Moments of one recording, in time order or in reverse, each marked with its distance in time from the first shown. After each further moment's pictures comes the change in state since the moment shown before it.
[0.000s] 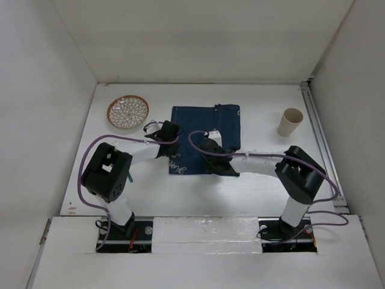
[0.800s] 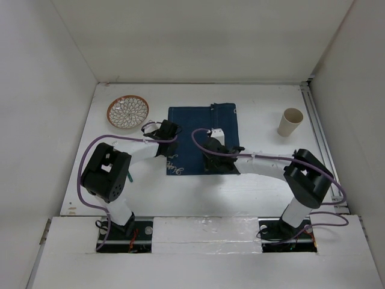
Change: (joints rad) left arm 0.018 -0.005 0.012 -0.050 -0.010 -0.008; right arm 0.001 -0.070 -0.013 -0.014 0.018 0.021
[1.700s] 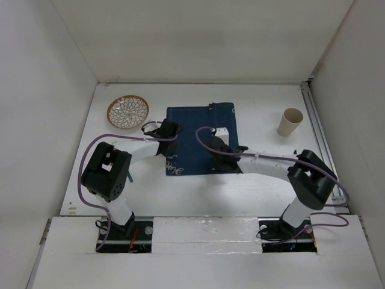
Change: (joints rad) left arm 0.000 0.007 0.023 -0.043 -0.011 0.011; right arm -0.011 0.013 -0.006 -0.010 0.026 0.009
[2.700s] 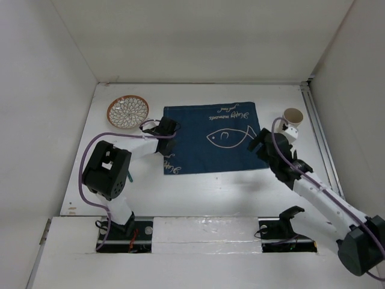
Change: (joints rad) left arm 0.027 0.012 0.023 -0.027 -0.006 0.014; right arm -0.447 -0.794 -0.422 0.046 0.026 0.206
